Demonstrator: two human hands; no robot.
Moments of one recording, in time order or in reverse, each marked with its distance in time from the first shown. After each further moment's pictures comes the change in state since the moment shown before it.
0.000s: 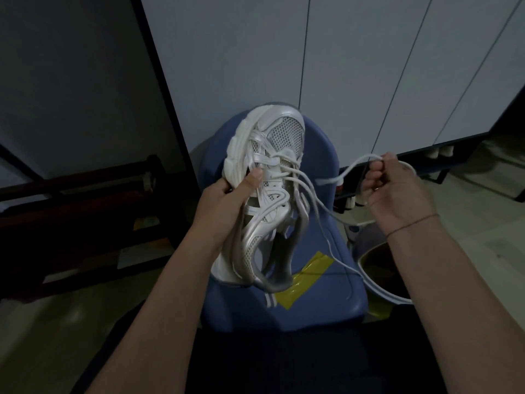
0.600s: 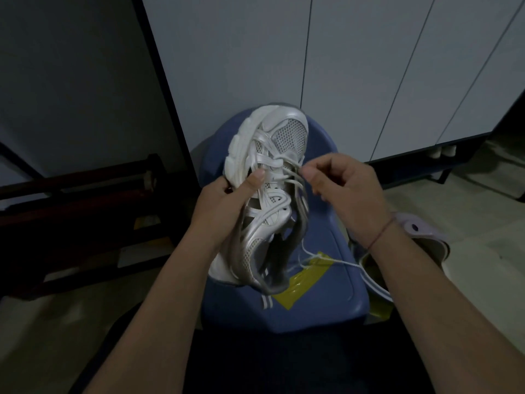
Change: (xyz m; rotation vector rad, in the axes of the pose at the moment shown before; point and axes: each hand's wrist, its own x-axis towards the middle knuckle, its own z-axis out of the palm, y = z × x) left_hand 0.001 0.000 -0.003 0.135 0.038 0.053; right_hand -0.040 0.024 0.035 -0.885 -0.525 -0.414
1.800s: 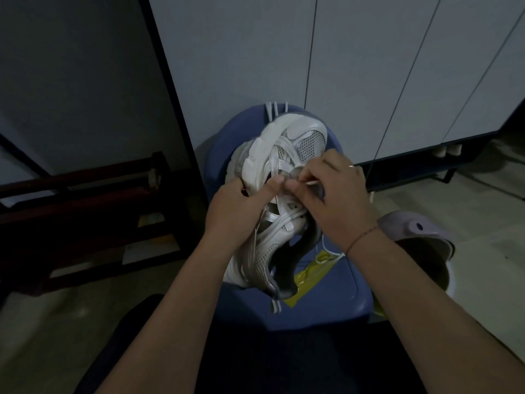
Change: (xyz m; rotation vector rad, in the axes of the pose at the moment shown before) left_hand 0.000 -0.006 0.011 0.286 0.057 0.108; right_hand -0.001 0.011 0.019 -0.702 0.103 -0.320
